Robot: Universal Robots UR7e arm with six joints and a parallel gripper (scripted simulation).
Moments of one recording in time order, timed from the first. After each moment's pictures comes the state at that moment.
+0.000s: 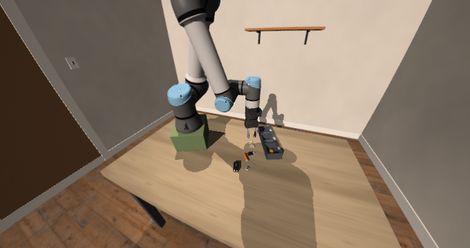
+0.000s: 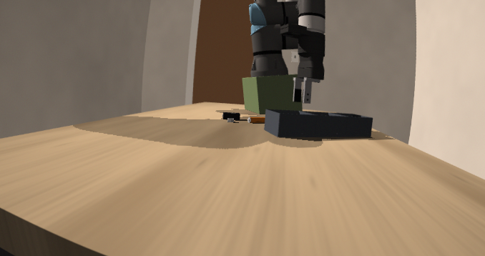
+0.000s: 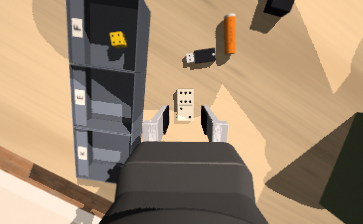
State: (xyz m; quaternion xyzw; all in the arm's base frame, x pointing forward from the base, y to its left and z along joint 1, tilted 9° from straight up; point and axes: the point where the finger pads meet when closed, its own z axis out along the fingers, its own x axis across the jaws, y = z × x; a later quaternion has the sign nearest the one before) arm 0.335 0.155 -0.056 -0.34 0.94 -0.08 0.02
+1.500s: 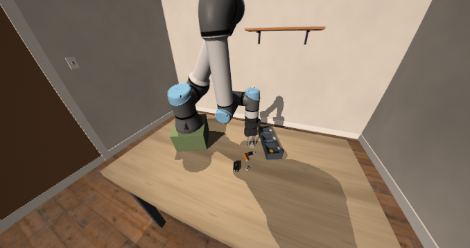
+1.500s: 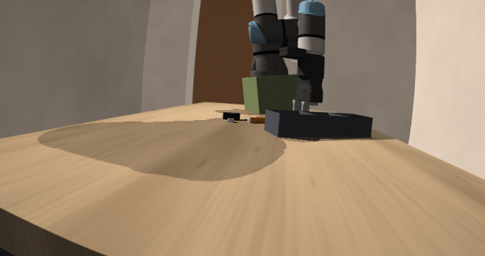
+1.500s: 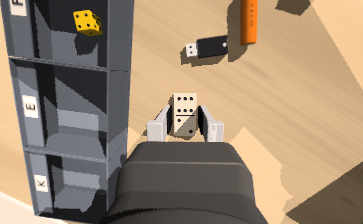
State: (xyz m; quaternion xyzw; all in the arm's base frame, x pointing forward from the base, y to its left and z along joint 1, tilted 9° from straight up) arm 0.340 0.147 -0.116 -0.34 0.94 -0.08 0.02
